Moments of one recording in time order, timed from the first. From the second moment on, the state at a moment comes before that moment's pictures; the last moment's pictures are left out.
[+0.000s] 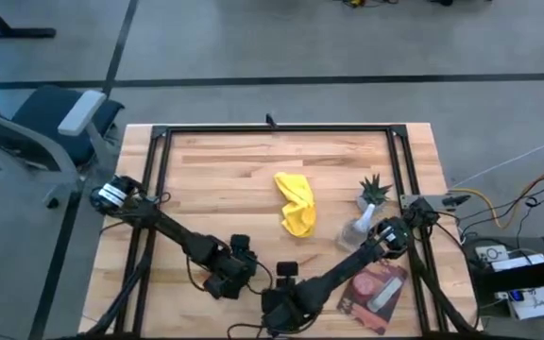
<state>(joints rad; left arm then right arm) -0.52 1.78 1.00 -0.44 -0.15 -0.33 0.58 2.42 2.13 -1.05 0.32 0.52</state>
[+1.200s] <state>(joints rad) -0.70 1.15 0.66 -0.26 -0.46 -0.67 0.53 2.26 2.12 -1.48 0.62 0.32</state>
